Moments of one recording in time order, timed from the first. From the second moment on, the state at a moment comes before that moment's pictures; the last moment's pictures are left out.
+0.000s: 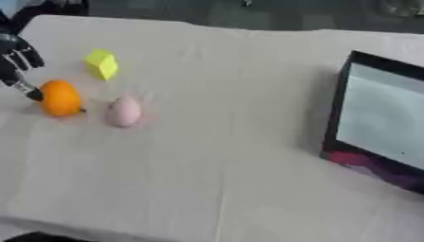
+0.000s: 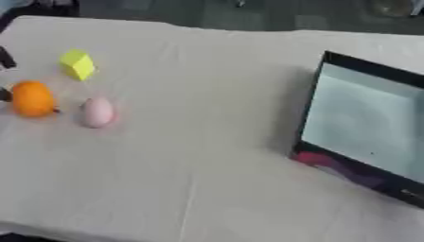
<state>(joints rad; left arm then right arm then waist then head) -0.98 0.71 -0.15 -0.79 -0.71 0.11 -0.91 -0.10 -0.68 -0.26 -1.68 -0.55 0.01 0.11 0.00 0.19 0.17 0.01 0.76</state>
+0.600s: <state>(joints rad) -0.98 0.66 -0.15 -0.71 -0.80 0.08 -0.91 -0.10 -0.68 -0.25 -1.68 -0.55 0.01 0.12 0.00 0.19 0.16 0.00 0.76</state>
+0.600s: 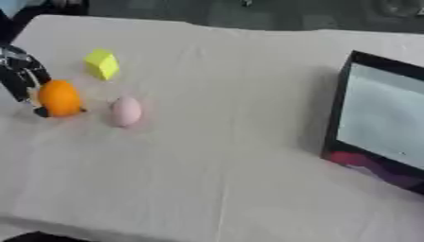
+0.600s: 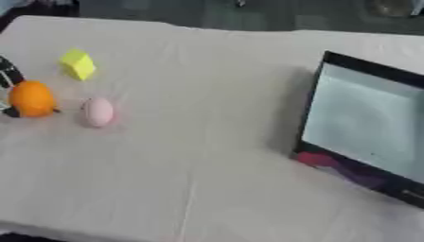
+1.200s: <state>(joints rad) -0.98 0.63 -0.14 -0.69 -0.84 0.09 -0.87 -0.09 -0.68 -0.25 -1.67 -0.53 0.01 0.12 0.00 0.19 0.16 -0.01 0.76</state>
